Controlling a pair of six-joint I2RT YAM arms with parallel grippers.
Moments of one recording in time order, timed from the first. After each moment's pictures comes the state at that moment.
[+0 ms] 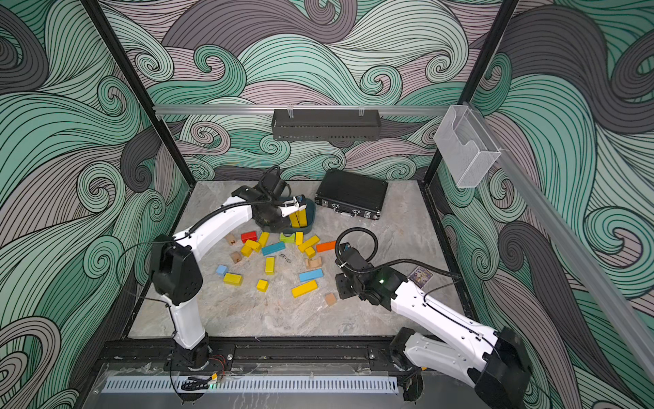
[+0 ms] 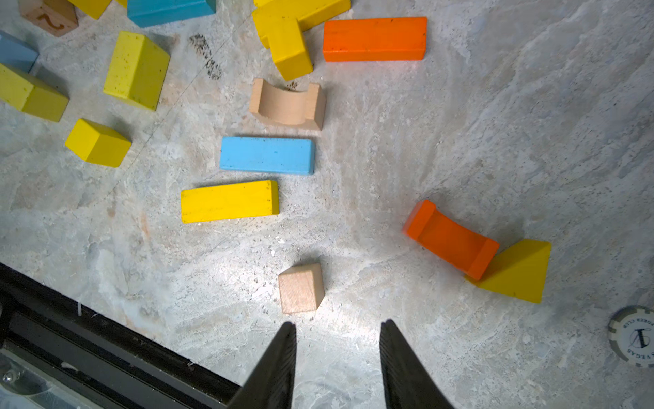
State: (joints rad) left arm -0.49 1.96 1.80 -0.94 0.03 0.58; right arm 0.85 1.04 0.76 -0.78 0.12 0.46
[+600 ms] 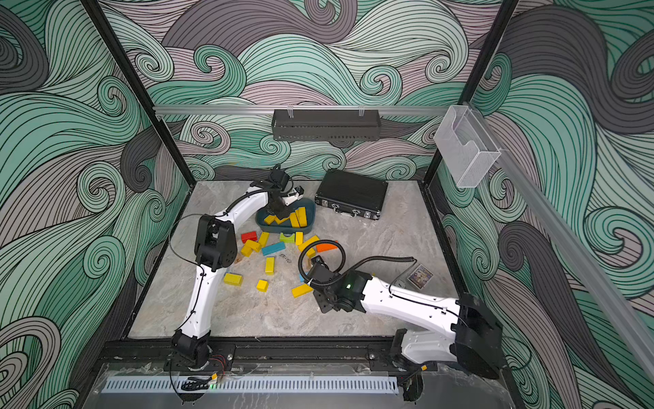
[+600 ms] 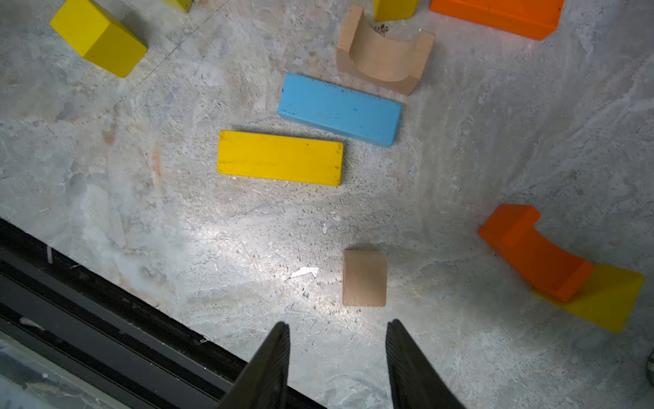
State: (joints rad) left arm -0.39 2.42 2.18 -0.93 -0.04 0.54; right arm 1.10 1.28 0.86 -0.77 0.21 0.49
